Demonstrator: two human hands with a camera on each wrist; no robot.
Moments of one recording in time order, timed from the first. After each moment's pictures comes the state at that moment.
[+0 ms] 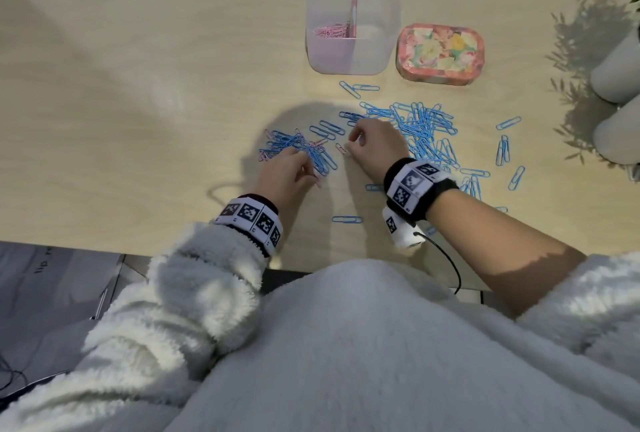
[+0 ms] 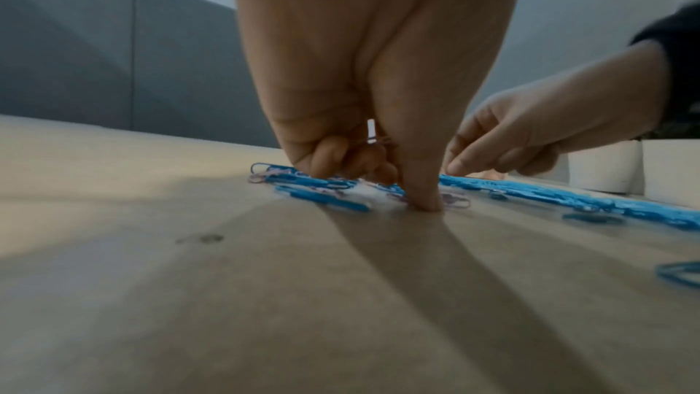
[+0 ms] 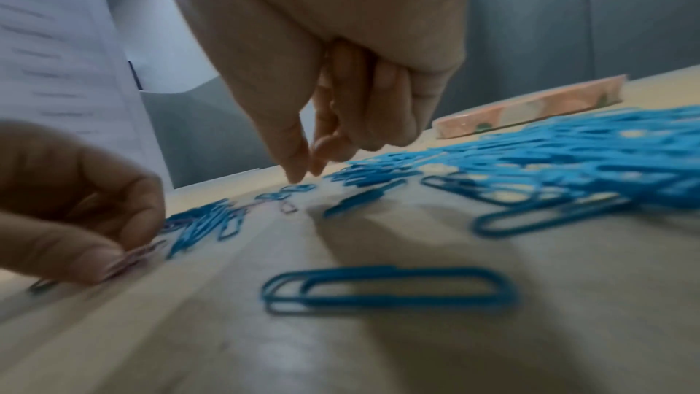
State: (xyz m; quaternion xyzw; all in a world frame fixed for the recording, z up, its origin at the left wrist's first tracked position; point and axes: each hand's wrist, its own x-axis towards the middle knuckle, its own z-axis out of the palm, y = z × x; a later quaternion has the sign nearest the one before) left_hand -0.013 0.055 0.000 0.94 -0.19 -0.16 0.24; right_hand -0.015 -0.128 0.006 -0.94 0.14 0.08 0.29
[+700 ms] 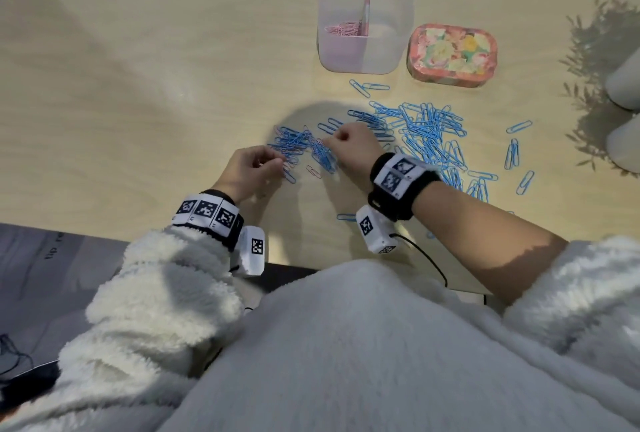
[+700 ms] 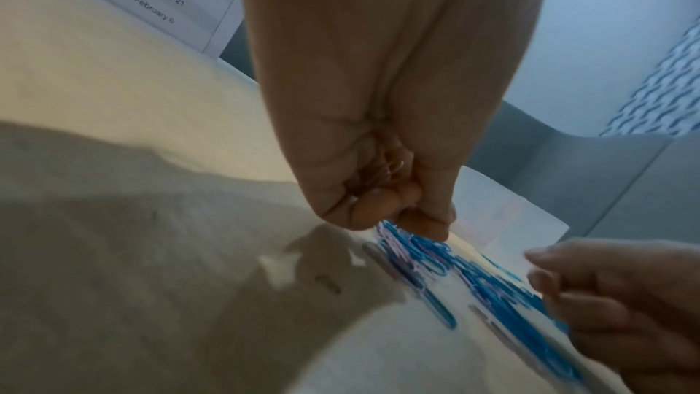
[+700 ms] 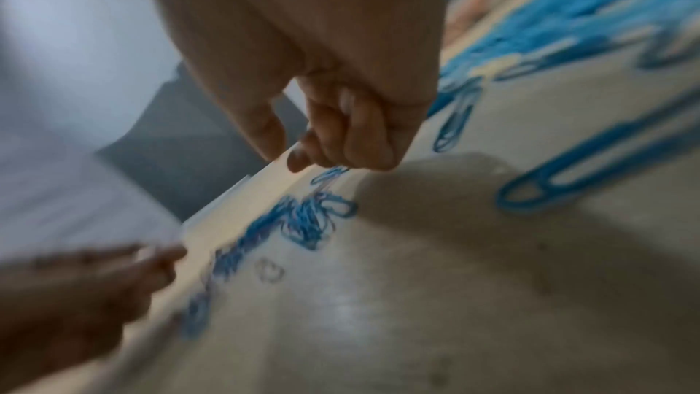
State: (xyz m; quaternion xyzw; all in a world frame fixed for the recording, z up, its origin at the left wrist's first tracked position) left_hand -0.005 0.108 0.006 0.84 0.01 -0.22 0.50; right_hand -0.008 -0.088 0.012 -0.83 0.18 0.17 0.51
